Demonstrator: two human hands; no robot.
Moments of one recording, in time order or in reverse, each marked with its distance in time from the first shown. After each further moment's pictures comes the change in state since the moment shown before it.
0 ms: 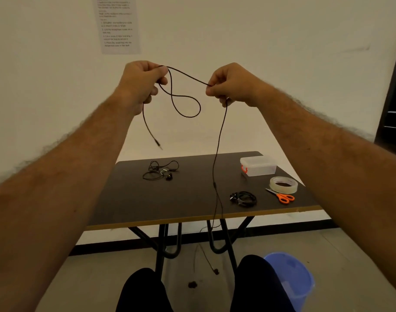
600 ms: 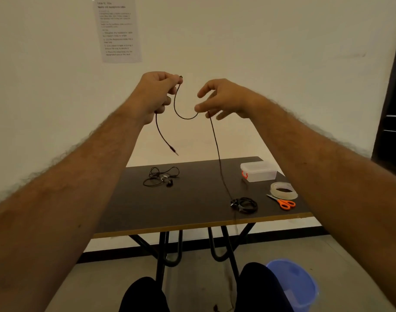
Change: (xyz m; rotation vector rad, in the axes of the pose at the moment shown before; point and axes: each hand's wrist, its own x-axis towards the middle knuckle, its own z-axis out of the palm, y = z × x) left_hand -0.007 0.010 0.019 0.014 -0.125 0.005; right_hand -0.001 -0.008 0.010 0.067 -0.132 0.115
